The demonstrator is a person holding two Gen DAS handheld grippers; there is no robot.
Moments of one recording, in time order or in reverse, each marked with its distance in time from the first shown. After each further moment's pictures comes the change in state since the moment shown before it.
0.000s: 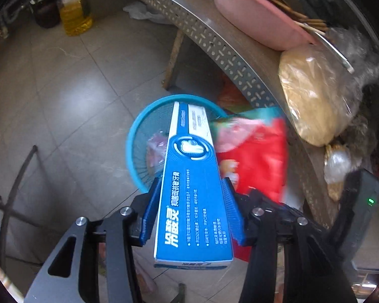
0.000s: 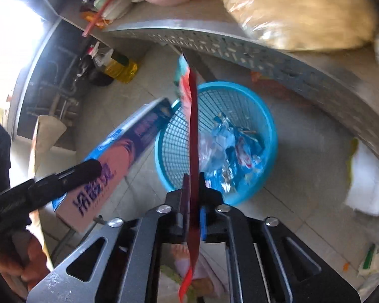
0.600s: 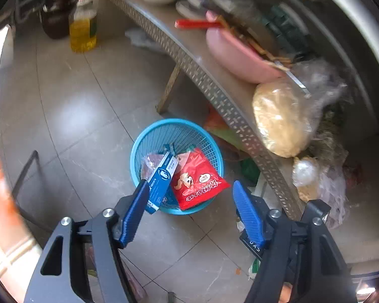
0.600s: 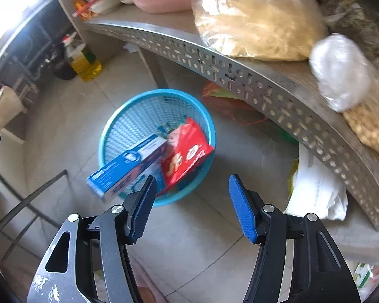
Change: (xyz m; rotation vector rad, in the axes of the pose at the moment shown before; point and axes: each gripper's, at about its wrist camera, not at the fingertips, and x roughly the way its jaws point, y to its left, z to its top) left arm -0.091 0.019 -0.044 -0.016 -0.190 -0.104; right arm -0.030 -0.002 -0.058 -0.140 -0.160 -0.331
